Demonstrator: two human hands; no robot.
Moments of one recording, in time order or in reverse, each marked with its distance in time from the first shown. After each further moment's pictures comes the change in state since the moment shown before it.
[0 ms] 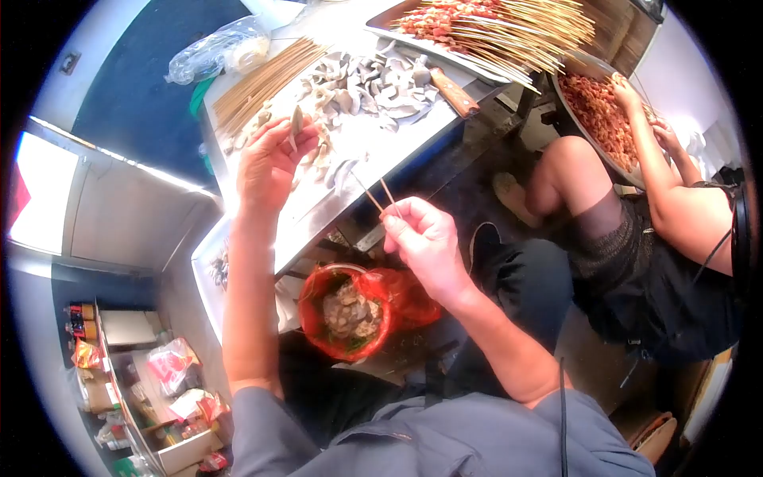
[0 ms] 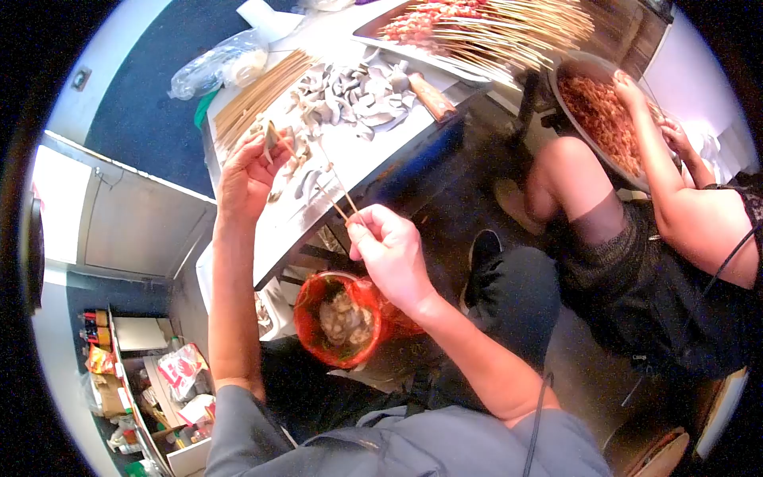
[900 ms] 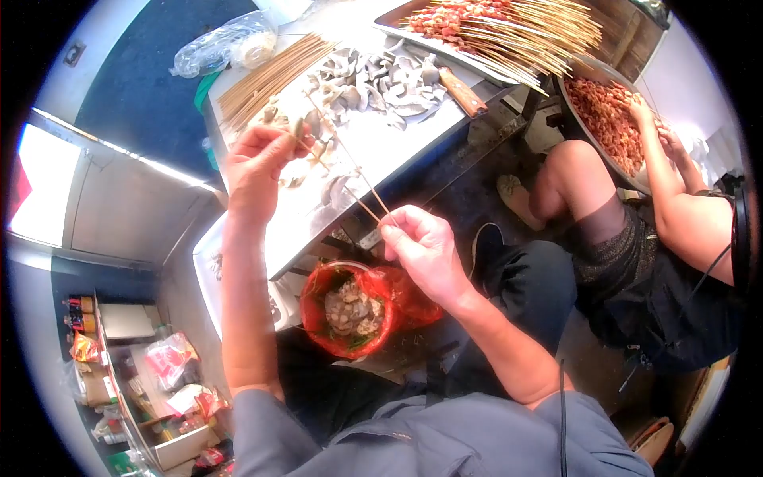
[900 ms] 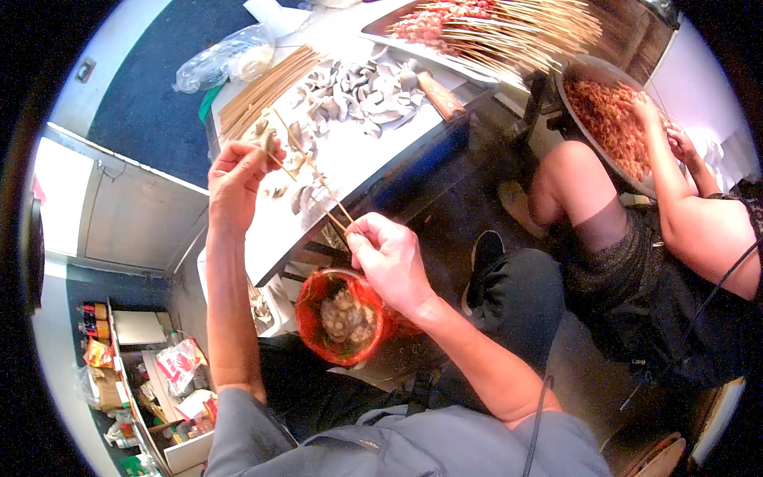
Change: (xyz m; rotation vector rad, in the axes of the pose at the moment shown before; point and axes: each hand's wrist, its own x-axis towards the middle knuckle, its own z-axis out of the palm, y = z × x) left_hand -0.024 0.018 -0.005 0.276 -0.092 0.170; right_hand -0.004 0.009 0.007 -0.105 -0.052 -0.064
